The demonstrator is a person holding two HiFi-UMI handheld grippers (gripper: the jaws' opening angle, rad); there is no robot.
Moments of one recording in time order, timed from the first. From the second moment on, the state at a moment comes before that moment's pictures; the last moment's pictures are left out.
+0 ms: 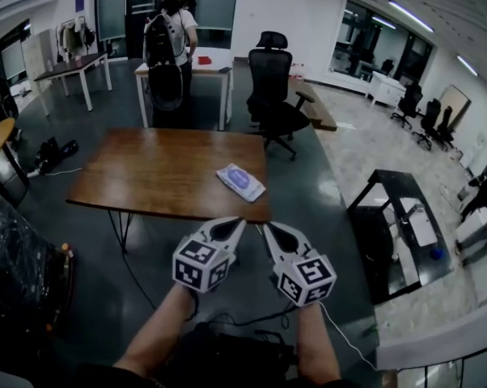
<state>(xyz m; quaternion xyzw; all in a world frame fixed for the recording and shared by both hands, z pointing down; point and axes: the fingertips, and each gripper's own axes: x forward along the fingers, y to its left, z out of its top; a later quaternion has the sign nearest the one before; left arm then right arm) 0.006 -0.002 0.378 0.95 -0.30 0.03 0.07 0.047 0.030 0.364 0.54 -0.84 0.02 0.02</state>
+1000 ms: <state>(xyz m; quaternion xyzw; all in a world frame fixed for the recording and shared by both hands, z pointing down) 0.011 -0.182 0.432 0.94 -0.31 0.08 0.10 0.058 -0.152 0.398 0.54 -0.84 0.03 0.06</state>
